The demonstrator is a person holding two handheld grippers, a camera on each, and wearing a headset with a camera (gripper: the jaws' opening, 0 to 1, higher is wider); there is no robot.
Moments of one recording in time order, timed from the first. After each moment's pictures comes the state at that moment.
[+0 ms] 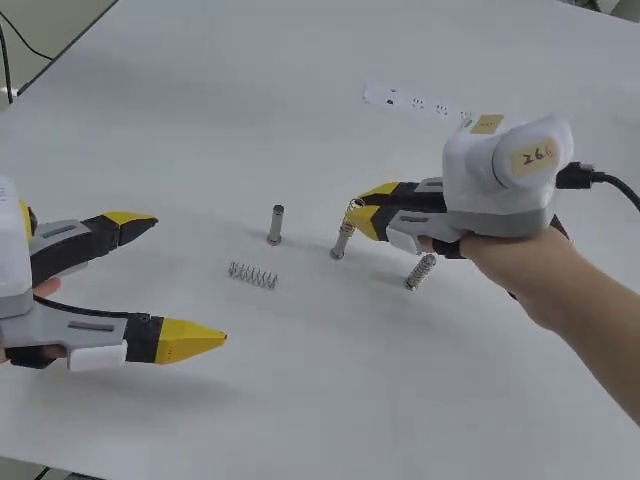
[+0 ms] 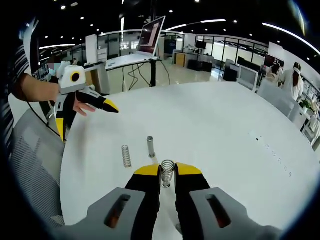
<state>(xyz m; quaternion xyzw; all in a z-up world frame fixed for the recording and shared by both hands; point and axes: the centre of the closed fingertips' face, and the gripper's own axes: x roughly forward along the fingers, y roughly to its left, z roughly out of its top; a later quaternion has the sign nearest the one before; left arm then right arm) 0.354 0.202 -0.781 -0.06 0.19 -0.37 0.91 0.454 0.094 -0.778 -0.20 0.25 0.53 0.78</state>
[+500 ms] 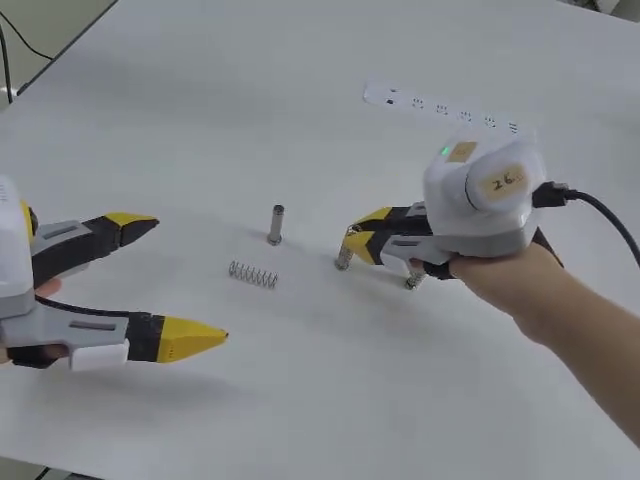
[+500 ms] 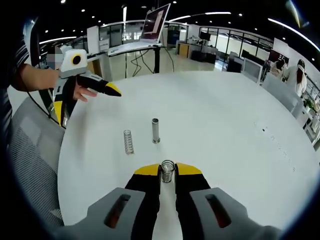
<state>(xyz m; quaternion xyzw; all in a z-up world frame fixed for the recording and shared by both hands) 0.356 0.201 -0.781 -0.06 0.19 -0.37 0.91 0.444 0.090 -0.808 -0.23 0.28 0.54 0.76</state>
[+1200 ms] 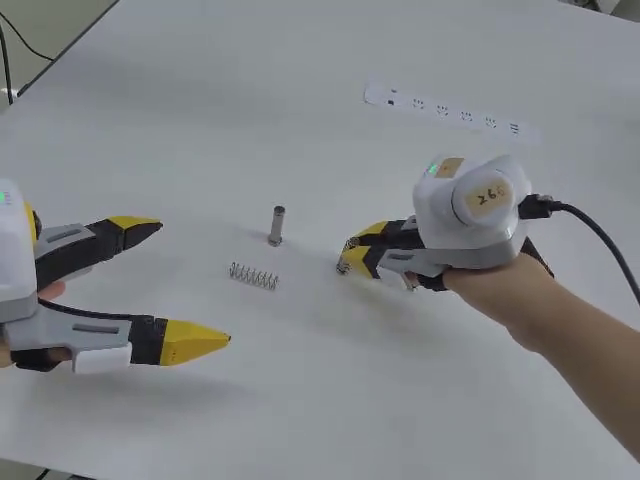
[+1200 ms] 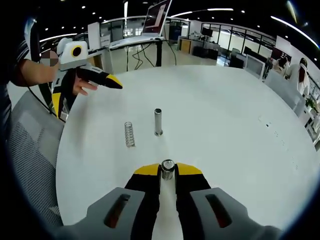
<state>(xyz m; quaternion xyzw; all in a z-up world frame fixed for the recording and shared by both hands) 0.354 0.199 -0.782 -0.06 0.19 -0.37 0.91 0.442 0.086 -0.824 -0.24 0.29 0.54 0.75</state>
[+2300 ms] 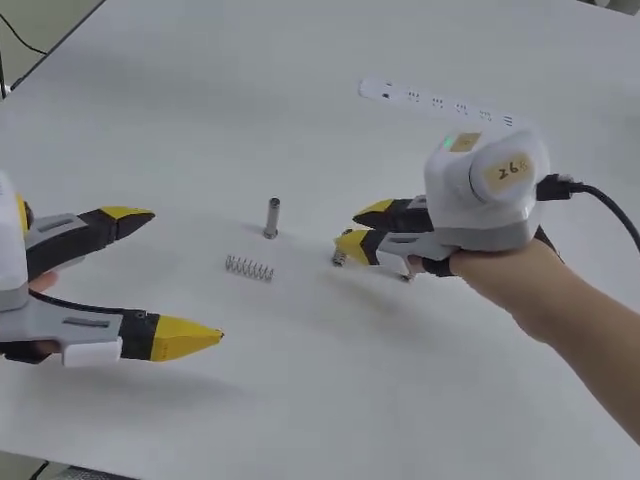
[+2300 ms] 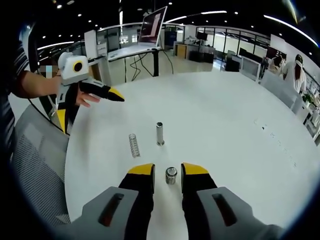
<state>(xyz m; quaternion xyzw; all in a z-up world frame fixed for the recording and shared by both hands) 0.352 0.199 -0.782 -0.05 0.19 -0.38 0.90 0.432 0.089 -0.792 -0.21 0.28 0.53 0.77</state>
